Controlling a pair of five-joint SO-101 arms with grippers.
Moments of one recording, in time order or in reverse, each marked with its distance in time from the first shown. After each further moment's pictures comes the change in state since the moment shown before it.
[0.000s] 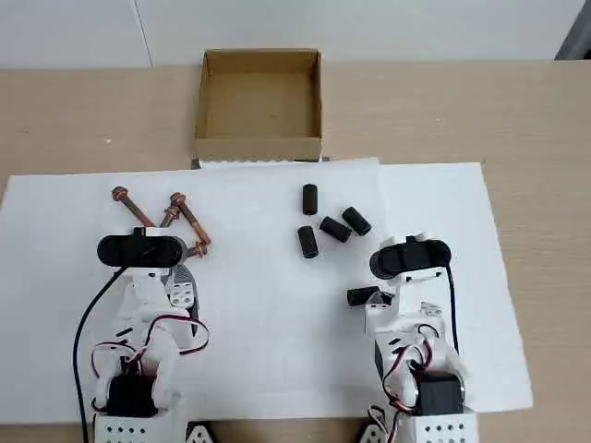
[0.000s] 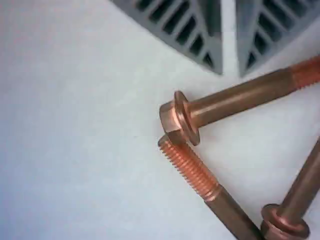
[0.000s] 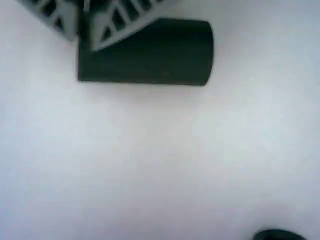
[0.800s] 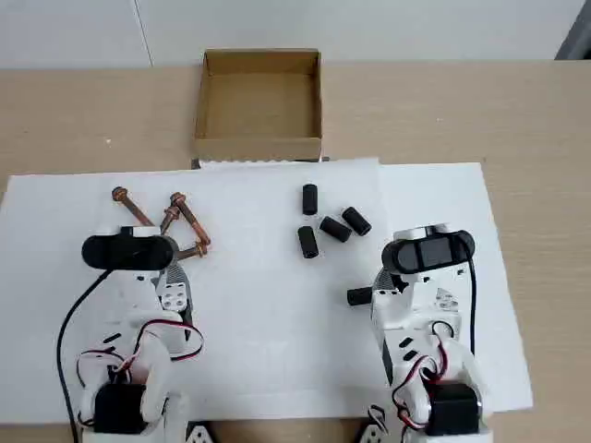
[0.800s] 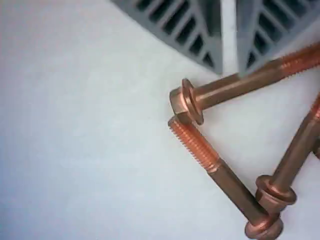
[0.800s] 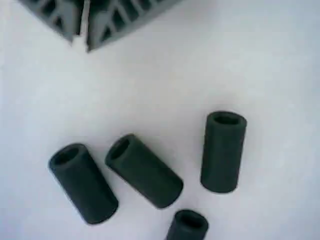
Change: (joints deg) left arm 0.0 0.0 -11.6 9.7 0.0; right arm 0.0 0.0 -14.1 1.6 0.0
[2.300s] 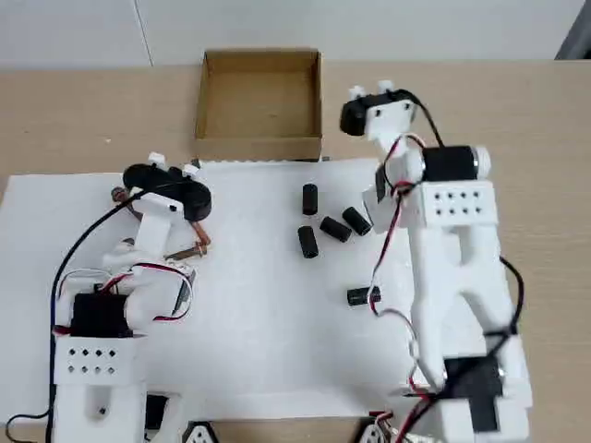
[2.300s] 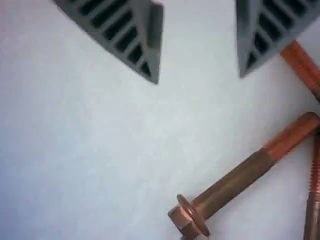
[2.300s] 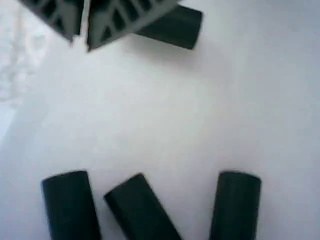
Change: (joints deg) left arm 0.0 49.4 -36.0 14.6 -18.7; right arm 0.0 97.8 -80.5 22.3 21.7
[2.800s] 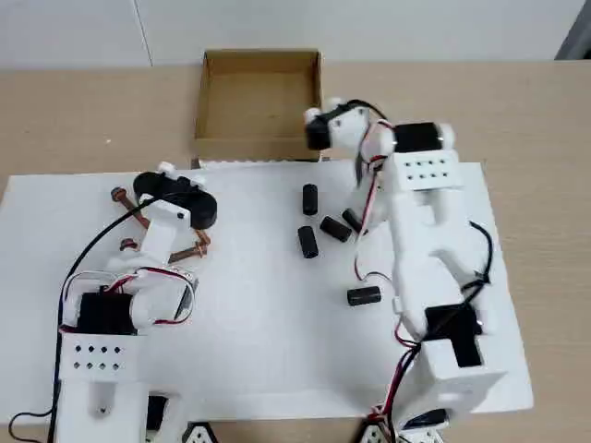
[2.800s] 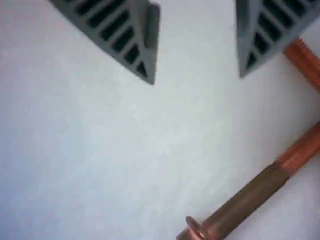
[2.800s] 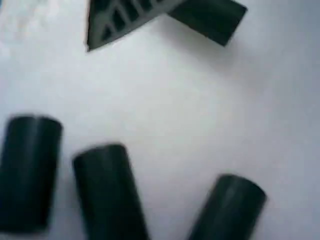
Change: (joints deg) left arm 0.0 0.2 3.9 -1.7 -2.9; right arm -4.2 16.1 -9.6 0.7 10.8
